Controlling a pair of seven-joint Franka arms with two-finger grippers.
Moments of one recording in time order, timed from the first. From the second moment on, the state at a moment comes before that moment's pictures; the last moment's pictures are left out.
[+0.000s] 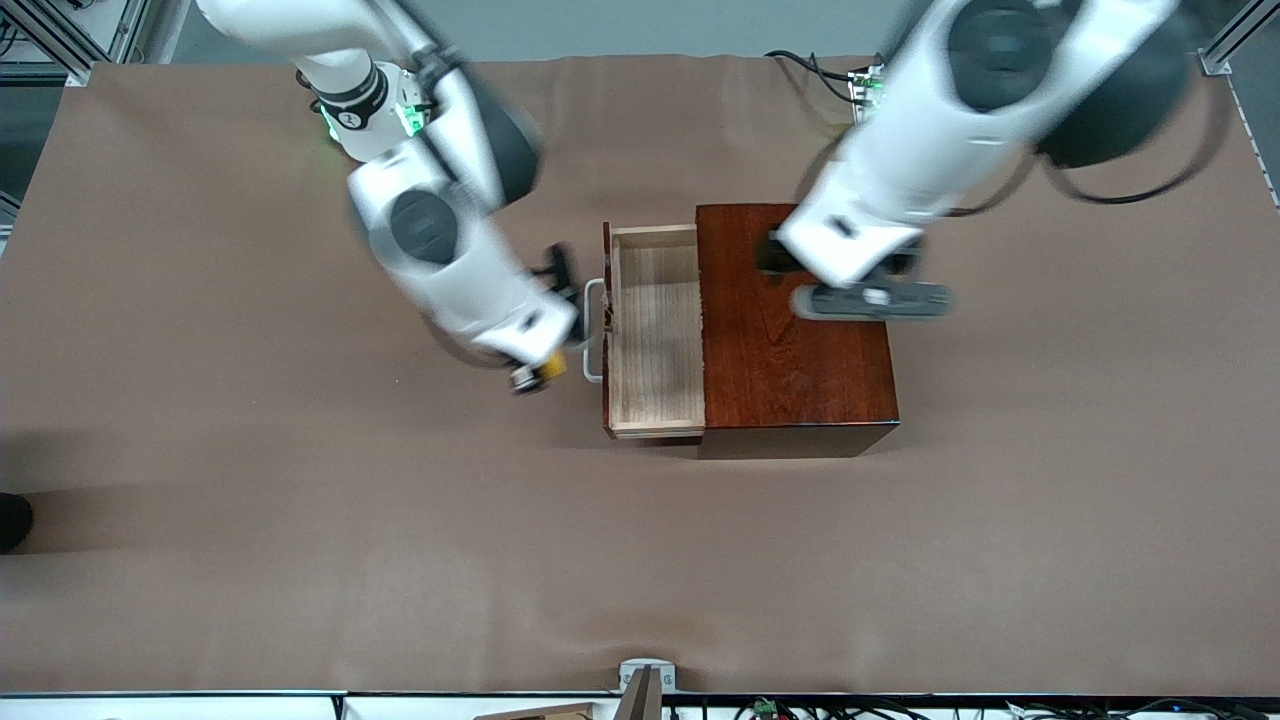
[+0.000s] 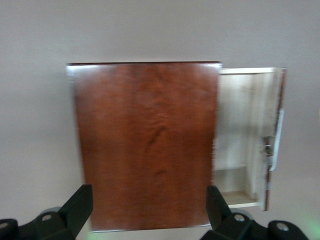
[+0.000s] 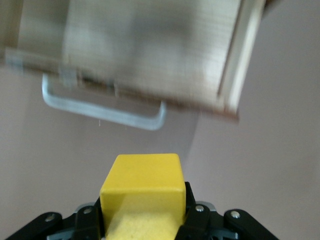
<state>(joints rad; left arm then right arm) -0.44 0.30 -0.03 -1.24 -0.10 1.47 -0.46 0.49 0.45 0.19 -1.47 -0.05 1.96 -1.14</state>
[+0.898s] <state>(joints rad) -0.10 0.10 -0.03 -1.47 -0.02 1.45 -0.10 0.71 0.63 0.18 -1.47 -0.22 2.13 -0.74</state>
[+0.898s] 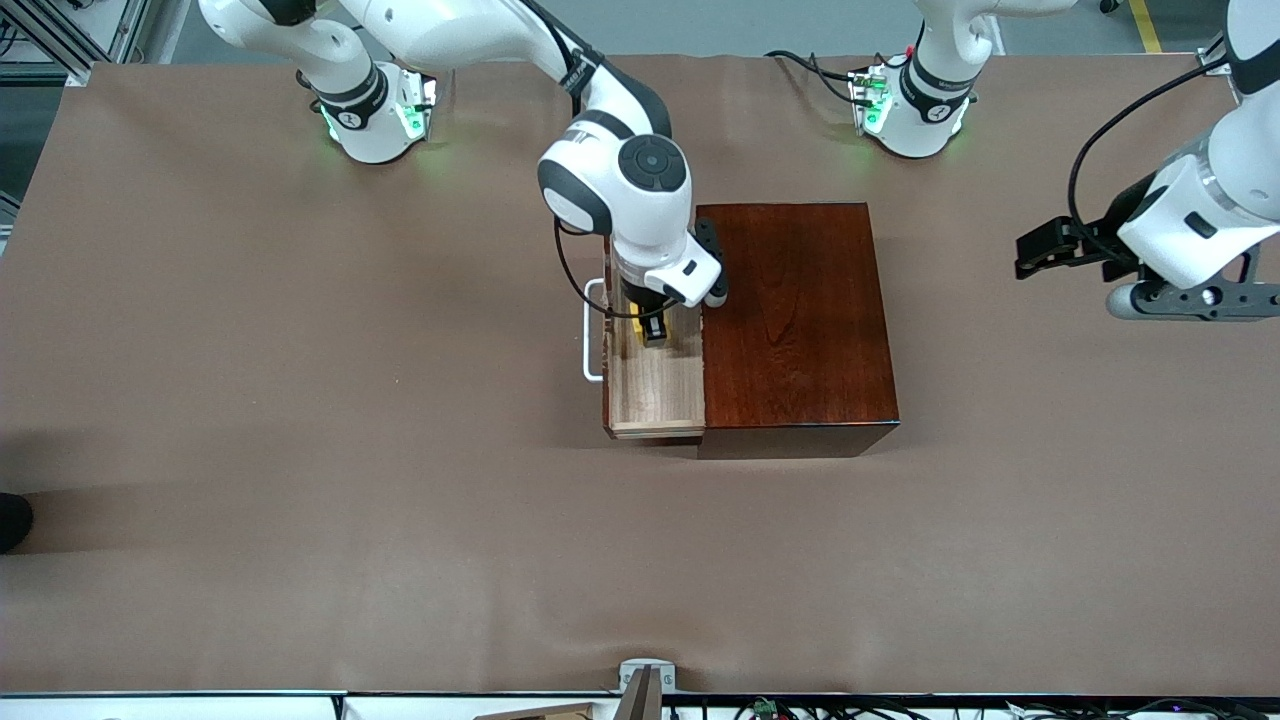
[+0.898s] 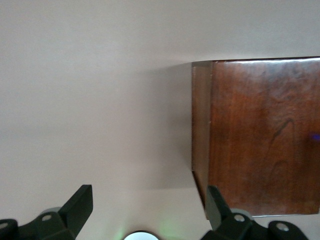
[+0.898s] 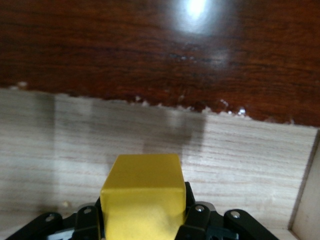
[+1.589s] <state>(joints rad) -0.08 0.08 -0.03 -1.48 -0.02 1.45 -0.06 0.71 0.61 0.17 -1.41 -0.22 2.06 -0.70</state>
